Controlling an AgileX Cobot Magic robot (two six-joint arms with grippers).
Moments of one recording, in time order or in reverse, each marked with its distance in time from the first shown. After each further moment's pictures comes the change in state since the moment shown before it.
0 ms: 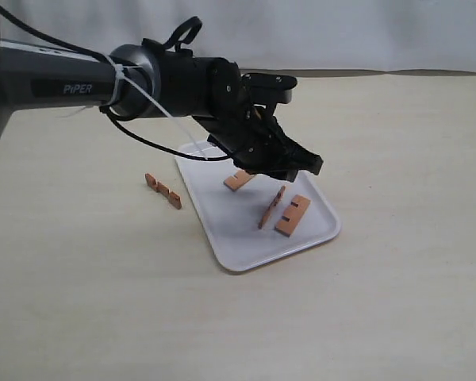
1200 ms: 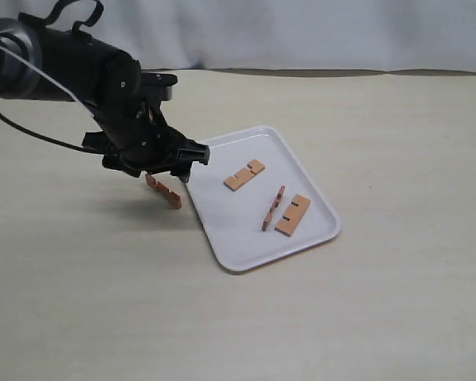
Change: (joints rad) left arm 0.198 -0.203 0.311 0.427 0.082 -0.475; right arm 0.000 0.000 0.000 0.000 0.000 0.000
